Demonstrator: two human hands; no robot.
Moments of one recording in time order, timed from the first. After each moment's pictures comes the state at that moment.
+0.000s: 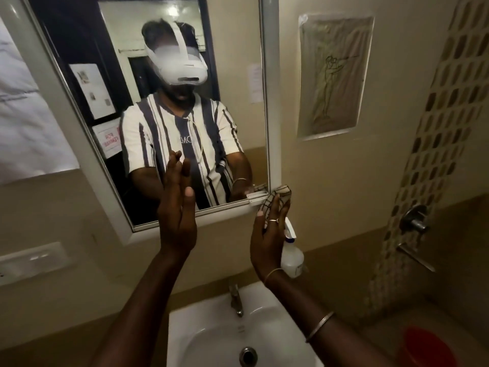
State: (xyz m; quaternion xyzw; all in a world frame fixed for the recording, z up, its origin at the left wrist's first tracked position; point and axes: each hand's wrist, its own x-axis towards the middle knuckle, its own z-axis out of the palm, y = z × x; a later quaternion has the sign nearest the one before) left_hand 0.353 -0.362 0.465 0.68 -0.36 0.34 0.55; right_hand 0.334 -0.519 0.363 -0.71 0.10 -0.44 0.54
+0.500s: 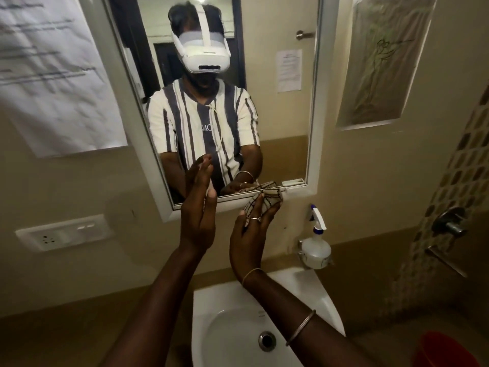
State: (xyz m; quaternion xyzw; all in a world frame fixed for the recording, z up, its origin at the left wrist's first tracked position) left_hand 0.350 -0.309 0.440 0.72 -0.34 0.32 0.52; right_hand 0.335 -0.396 0.365 -0.72 0.09 -0.39 0.56
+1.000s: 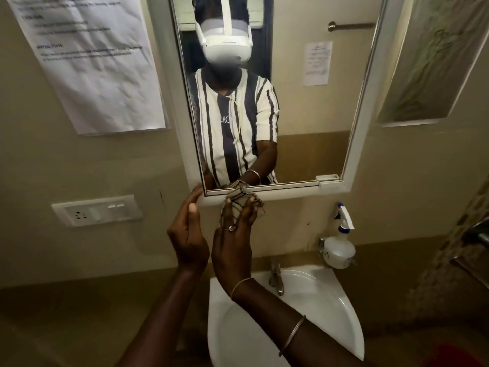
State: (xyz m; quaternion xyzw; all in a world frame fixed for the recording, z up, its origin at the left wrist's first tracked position) left_hand 0.334 -0.241 0.385 0.65 -0.16 0.38 0.64; right_hand 0.327 -0.311 0.337 -0.87 -0.02 -0.33 0.37
